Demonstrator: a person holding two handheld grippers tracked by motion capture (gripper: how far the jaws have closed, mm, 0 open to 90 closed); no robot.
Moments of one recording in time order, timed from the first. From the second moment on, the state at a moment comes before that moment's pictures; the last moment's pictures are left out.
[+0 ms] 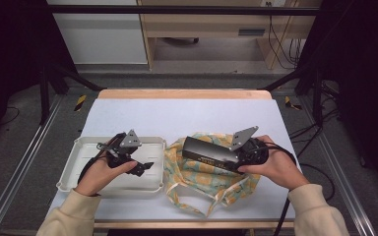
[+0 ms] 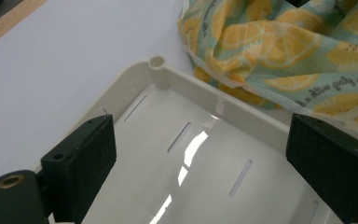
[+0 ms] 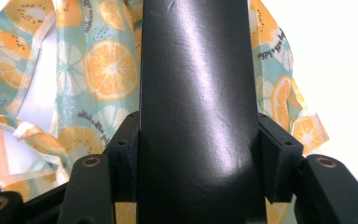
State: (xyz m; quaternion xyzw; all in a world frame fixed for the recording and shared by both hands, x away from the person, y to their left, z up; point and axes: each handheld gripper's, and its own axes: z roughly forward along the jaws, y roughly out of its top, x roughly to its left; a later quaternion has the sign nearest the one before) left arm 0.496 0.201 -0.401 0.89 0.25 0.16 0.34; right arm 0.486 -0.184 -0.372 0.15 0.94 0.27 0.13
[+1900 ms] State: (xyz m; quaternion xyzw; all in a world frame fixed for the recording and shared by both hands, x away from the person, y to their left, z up) left arm 0.501 0.162 -0.312 0.96 0.06 0.10 0.25; right arm 0.479 -0.120 -0.330 0.10 0.96 0.25 0.08
